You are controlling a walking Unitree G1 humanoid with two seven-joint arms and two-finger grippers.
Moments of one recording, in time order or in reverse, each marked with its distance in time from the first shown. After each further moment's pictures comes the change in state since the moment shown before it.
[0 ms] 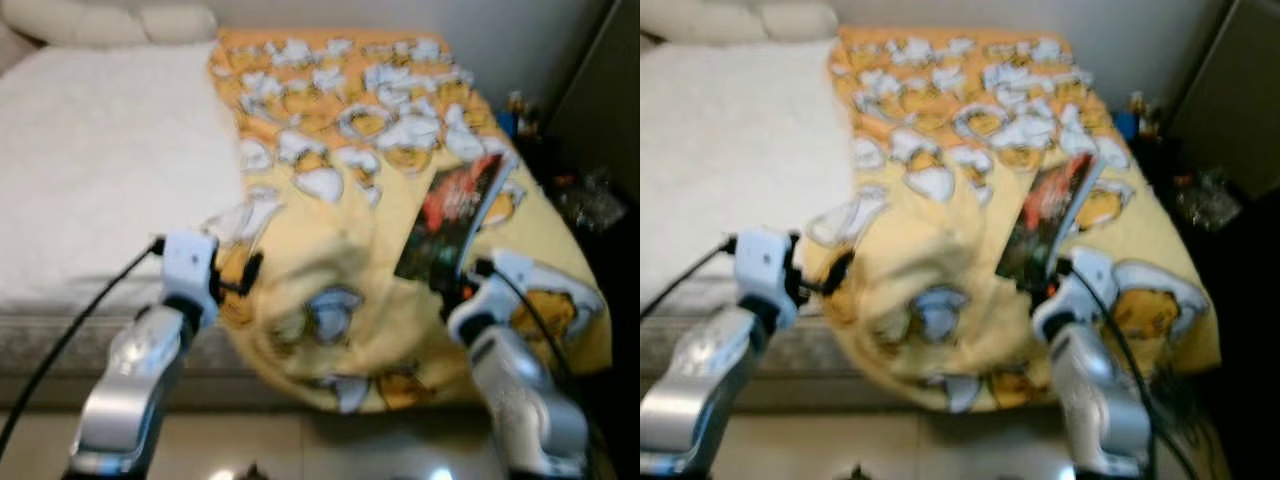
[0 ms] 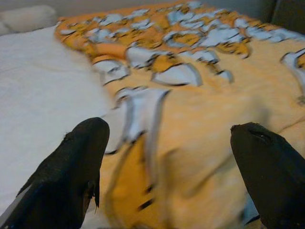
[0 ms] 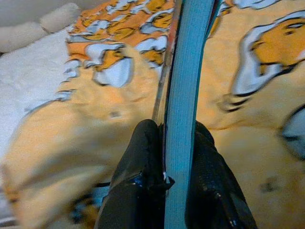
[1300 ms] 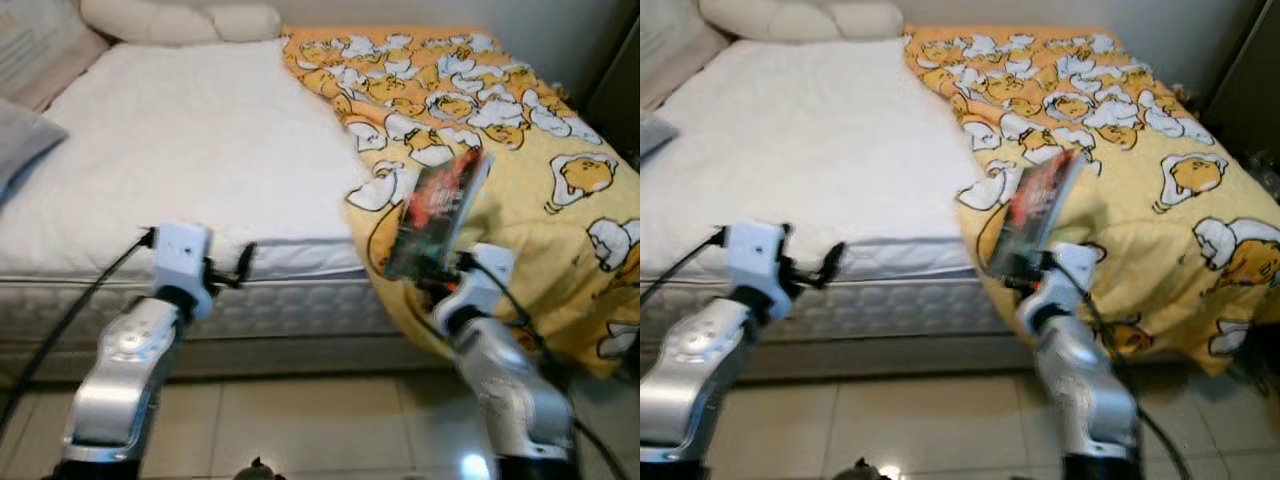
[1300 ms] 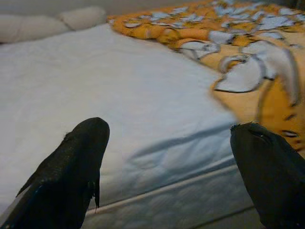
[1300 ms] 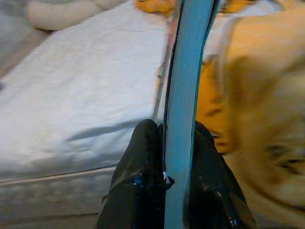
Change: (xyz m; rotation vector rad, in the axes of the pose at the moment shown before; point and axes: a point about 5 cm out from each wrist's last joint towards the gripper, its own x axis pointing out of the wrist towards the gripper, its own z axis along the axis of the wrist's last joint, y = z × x) left arm 0.004 0.007 0.011 0.014 -0.019 0.019; right arm 0.013 0.014 -0.001 -0.036 0.021 0.062
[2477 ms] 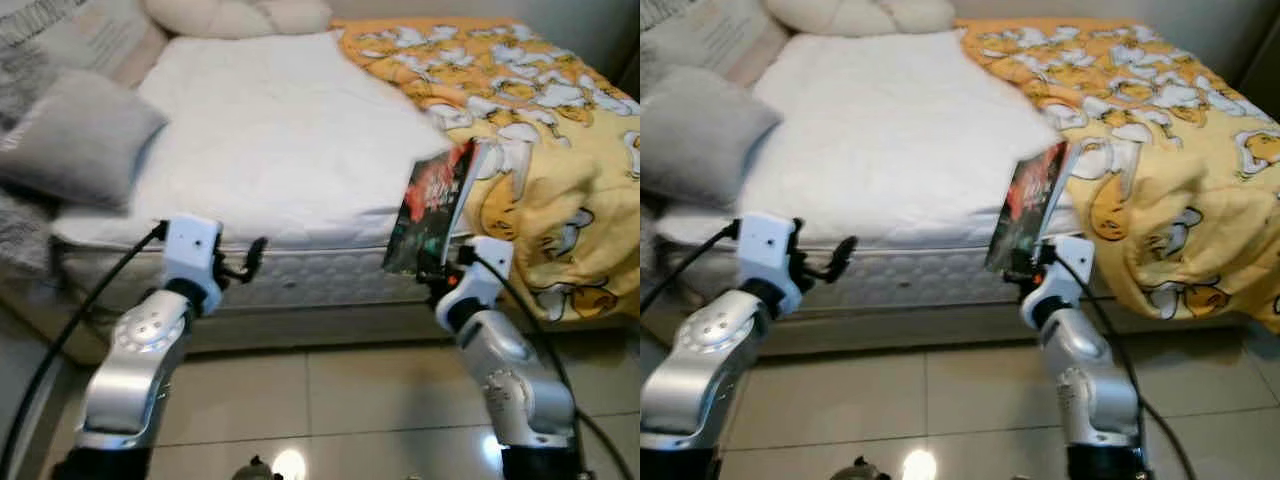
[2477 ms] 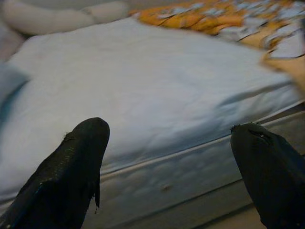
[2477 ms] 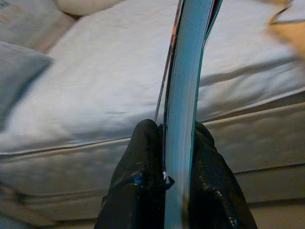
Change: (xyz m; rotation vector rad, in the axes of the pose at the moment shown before) left arm 0.007 -0.005 0.001 -0.001 0.002 -0.023; right arm 0.004 -0.006 0.002 0.003 -0.001 -0.008
